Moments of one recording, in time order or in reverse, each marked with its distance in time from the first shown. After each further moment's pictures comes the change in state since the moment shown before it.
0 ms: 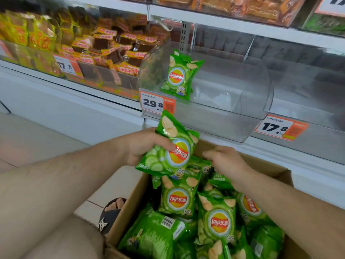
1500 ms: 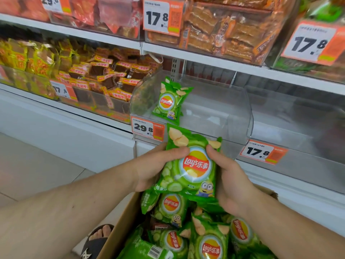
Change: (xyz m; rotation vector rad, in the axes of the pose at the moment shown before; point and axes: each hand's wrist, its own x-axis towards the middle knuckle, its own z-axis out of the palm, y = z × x) left_hand -0.006 0.026 0.050 -0.165 -0.065 0.162; right_hand -0.047 -0.044 -0.028 0.845 -0.390 -0.078
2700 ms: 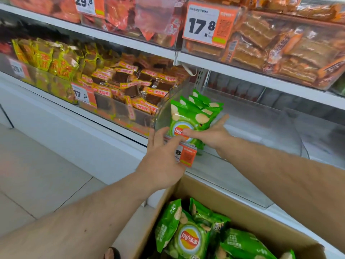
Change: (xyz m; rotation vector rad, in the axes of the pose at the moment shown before) left_hand 0.044 0.012 -0.081 1.033 0.593 0.330; right_hand 0.216 -0.048 0.044 -0.826 0.266 -0.230
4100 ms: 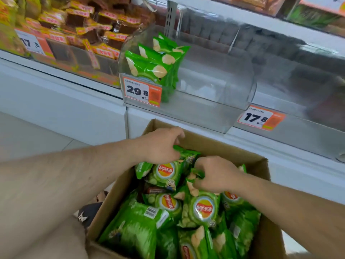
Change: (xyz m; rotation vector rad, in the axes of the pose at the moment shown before) left_hand -0.058 0.038 0.057 0.145 -0.613 0.128; right_hand -0.198 0.142 -0.058 -1.022 -0.396 -0.041
